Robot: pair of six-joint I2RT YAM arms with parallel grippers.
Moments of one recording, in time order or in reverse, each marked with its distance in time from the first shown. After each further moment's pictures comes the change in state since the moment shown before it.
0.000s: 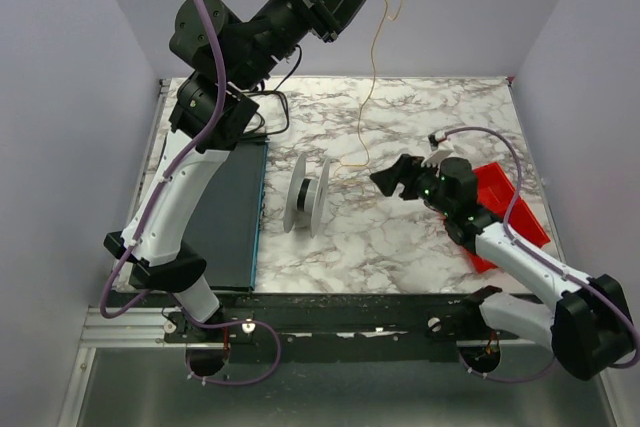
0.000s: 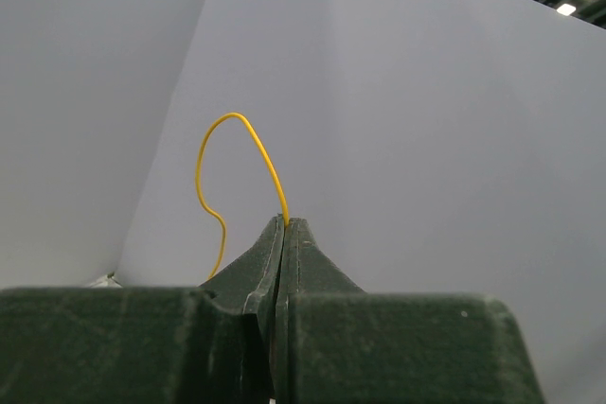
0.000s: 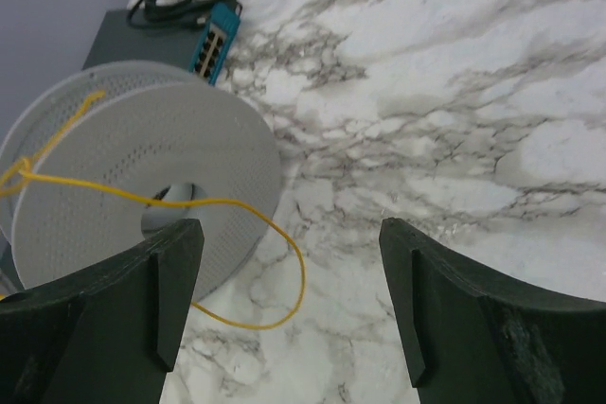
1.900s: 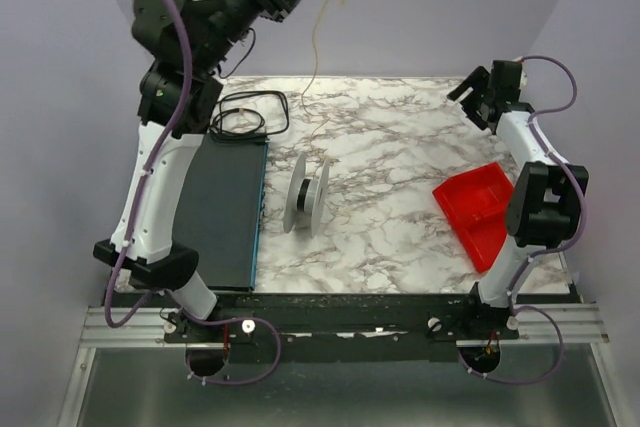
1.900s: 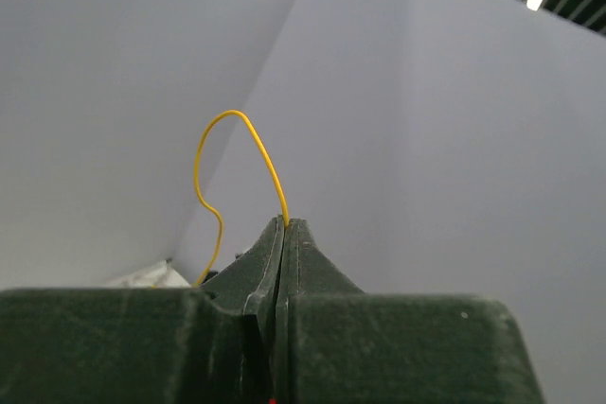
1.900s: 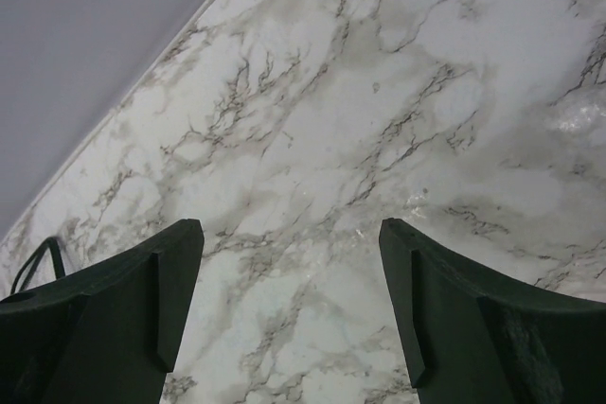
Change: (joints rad) left arm 0.282 -0.061 -0.043 -0.017 0.106 -0.114; right arm -0.526 0.805 0.949 -0.506 0.140 0.135
